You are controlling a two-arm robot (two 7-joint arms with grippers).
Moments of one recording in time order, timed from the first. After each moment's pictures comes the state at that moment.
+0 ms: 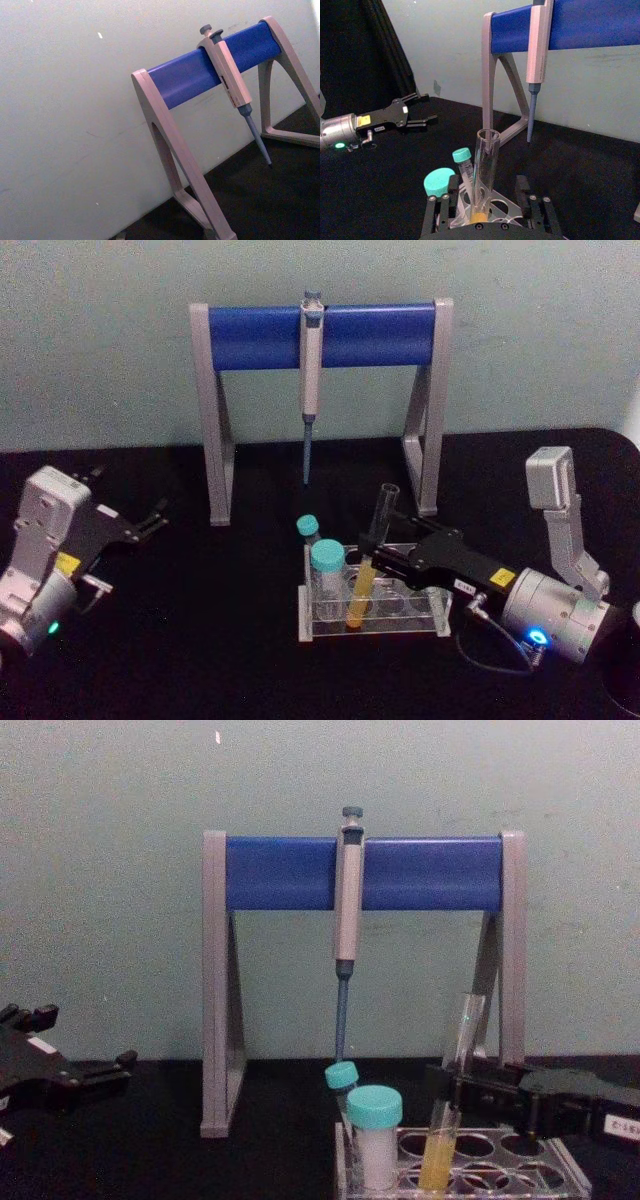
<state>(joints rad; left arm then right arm) -0.20 0.60 0.45 -1.41 -0.25 -0.12 0.03 0.22 0.49 -0.46 -1.46 0.66 0.07 0.52</state>
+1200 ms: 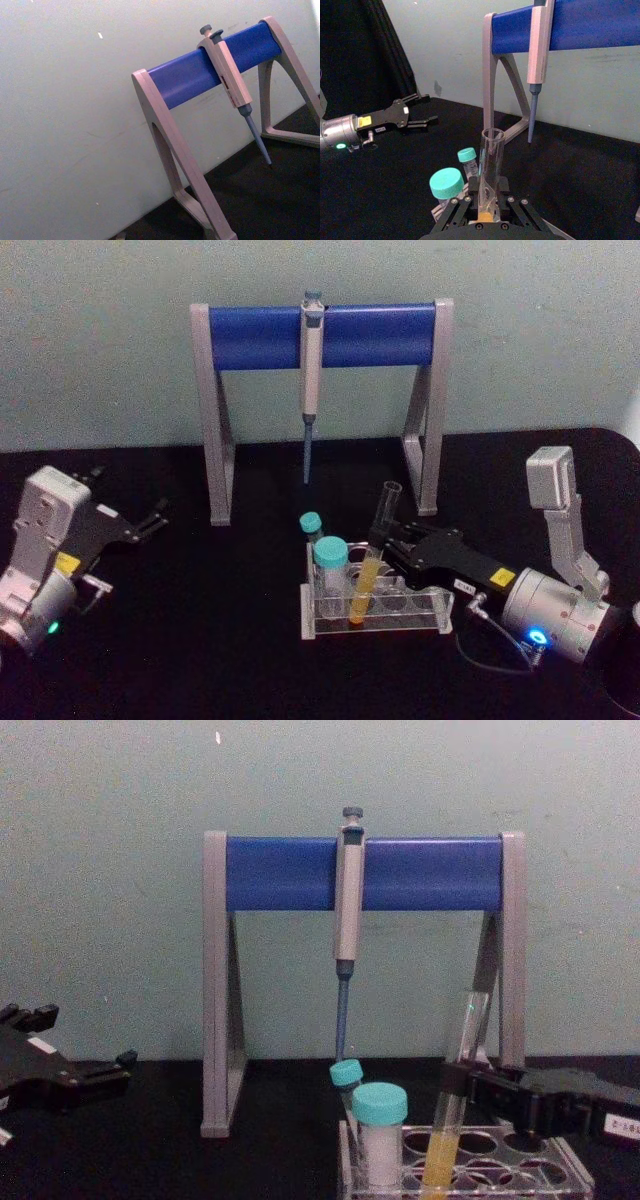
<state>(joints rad) -0.20 0.60 0.45 -1.41 -0.25 -0.12 0.03 0.22 0.49 -0.46 -1.46 0.66 0.07 0.52</state>
